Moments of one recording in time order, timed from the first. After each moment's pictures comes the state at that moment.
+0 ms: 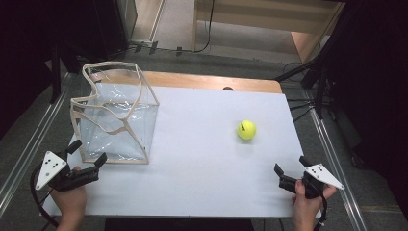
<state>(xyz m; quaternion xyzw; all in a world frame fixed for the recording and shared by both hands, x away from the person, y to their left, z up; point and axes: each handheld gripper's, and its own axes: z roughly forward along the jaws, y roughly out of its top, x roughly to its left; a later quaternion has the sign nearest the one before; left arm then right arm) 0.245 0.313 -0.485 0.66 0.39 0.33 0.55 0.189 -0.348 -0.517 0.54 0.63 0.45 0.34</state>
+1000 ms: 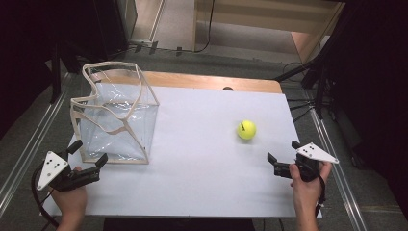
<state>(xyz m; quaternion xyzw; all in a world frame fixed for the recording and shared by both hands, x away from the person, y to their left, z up) 0.245 0.311 -0.485 0.66 0.38 0.33 0.55 0.225 -0.327 -0.465 0.50 0.69 0.42 0.29</state>
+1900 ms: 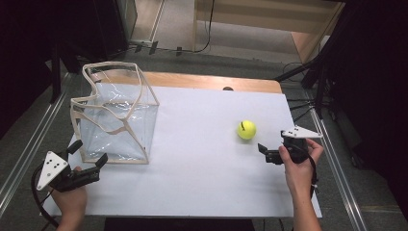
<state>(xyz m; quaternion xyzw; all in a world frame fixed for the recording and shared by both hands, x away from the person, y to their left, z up) 0.245 0.311 -0.485 0.66 0.38 0.33 0.55 0.271 -0.310 -0.448 0.49 0.75 0.37 0.24</state>
